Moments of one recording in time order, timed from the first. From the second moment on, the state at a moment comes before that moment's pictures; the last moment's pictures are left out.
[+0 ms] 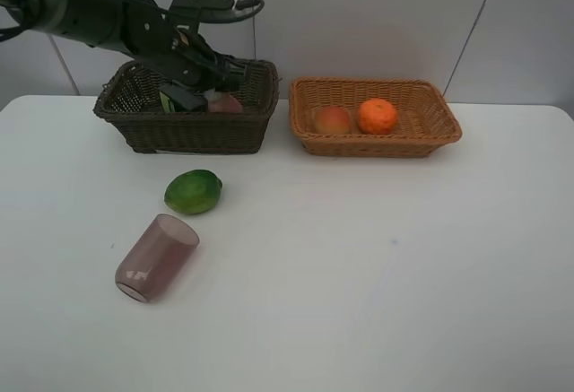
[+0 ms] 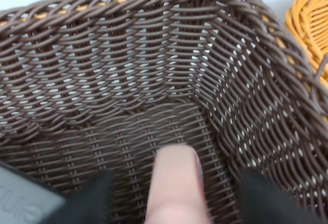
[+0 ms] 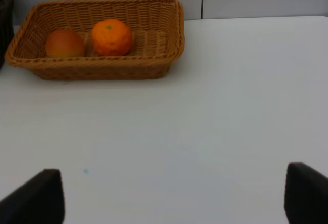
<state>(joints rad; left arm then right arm) -0.37 2.08 -1.37 0.02 0.05 -0.12 0.08 0.00 -0.52 -0.09 1.06 0.11</state>
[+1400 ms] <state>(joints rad) -0.51 1.69 -1.07 -0.02 0.76 -0.12 0.08 0.00 -0.52 -0.09 1.06 0.11</state>
